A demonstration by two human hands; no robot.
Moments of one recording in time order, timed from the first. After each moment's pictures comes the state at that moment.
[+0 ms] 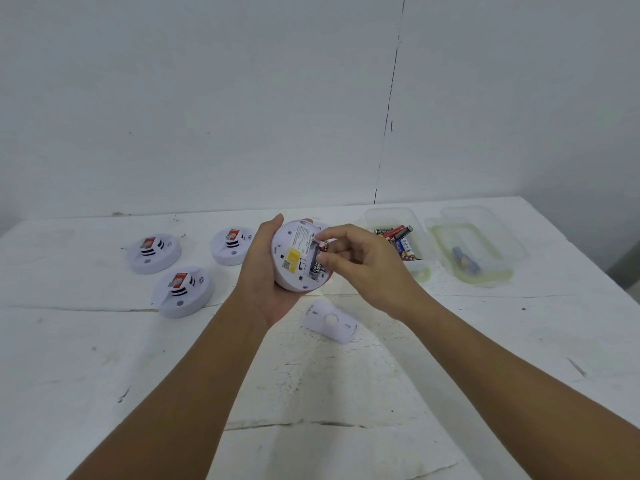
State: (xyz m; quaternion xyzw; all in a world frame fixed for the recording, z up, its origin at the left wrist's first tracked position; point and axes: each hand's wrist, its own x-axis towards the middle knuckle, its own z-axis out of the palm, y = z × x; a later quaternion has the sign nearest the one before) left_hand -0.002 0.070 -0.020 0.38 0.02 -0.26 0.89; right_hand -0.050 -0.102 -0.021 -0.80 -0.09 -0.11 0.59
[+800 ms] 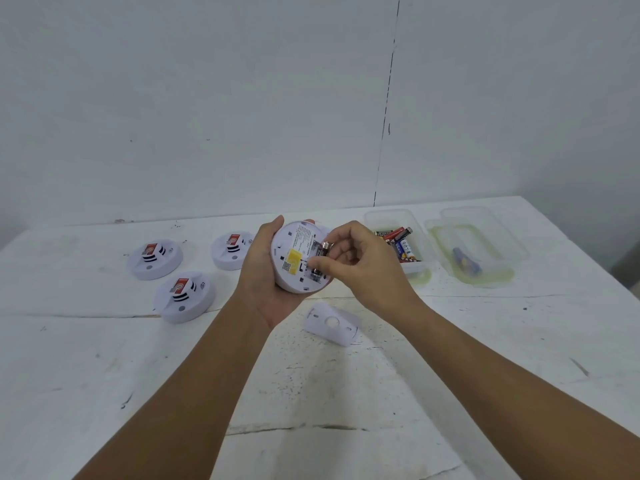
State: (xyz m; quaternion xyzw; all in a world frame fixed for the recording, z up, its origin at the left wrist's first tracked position) left_hand -0.002 0.068 -0.013 0.35 0.02 -0.29 0.89; right_hand -0.050 -0.095 -0.022 -0.78 -0.04 -0.15 0.61
